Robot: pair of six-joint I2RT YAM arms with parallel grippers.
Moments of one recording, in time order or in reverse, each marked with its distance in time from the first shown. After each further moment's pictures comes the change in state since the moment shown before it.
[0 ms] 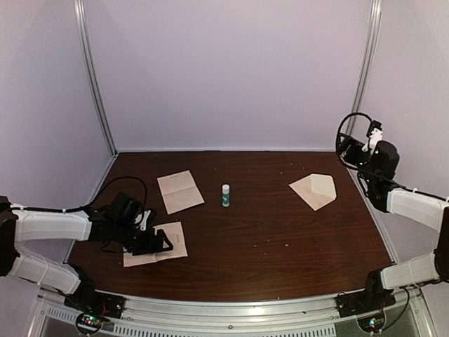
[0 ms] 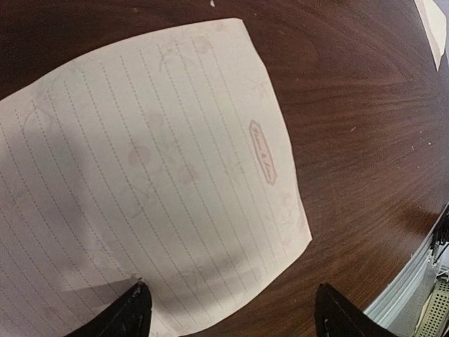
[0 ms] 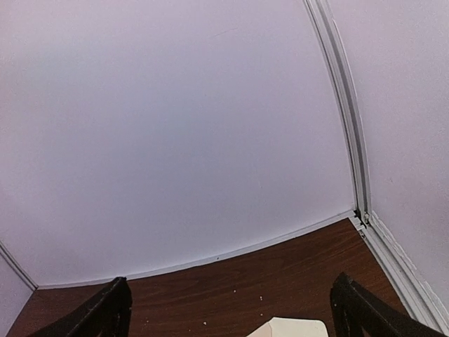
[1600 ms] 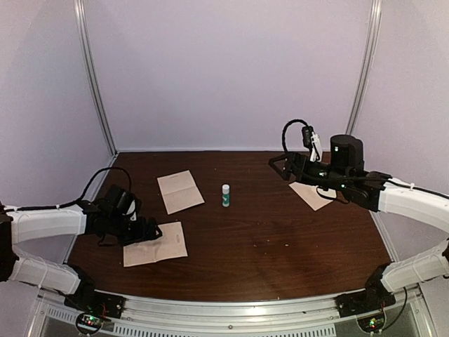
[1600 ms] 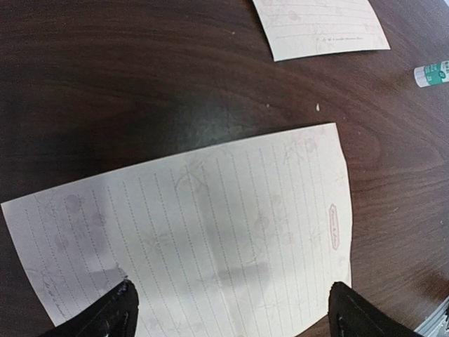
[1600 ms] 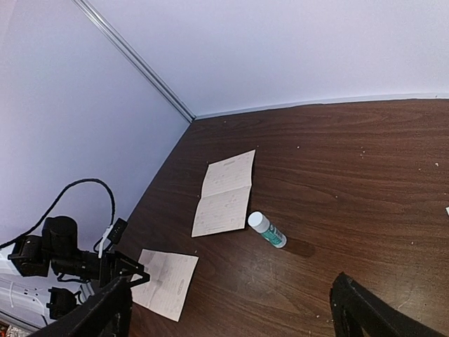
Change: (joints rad) left arm 0.089 -0.048 0.048 -0.092 -0.214 -0.014; right arm 0.560 -0.001 0.230 -0.534 -0.230 0.193
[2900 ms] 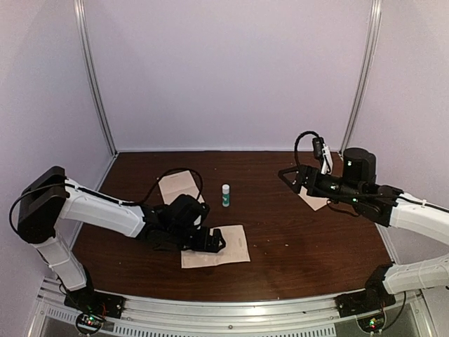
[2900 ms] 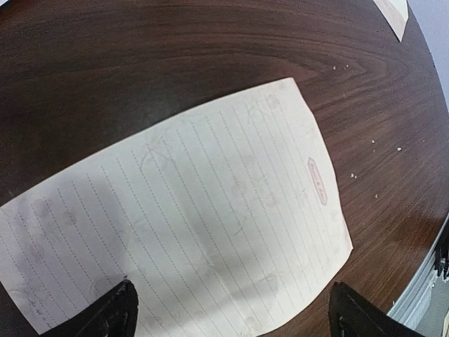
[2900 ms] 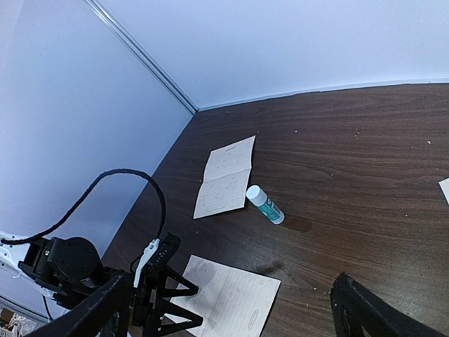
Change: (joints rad) left arm -0.495 0.501 0.312 0.312 -0.067 -0.130; right arm 0.000 -0.166 -0.150 -0.007 -0.019 0.010
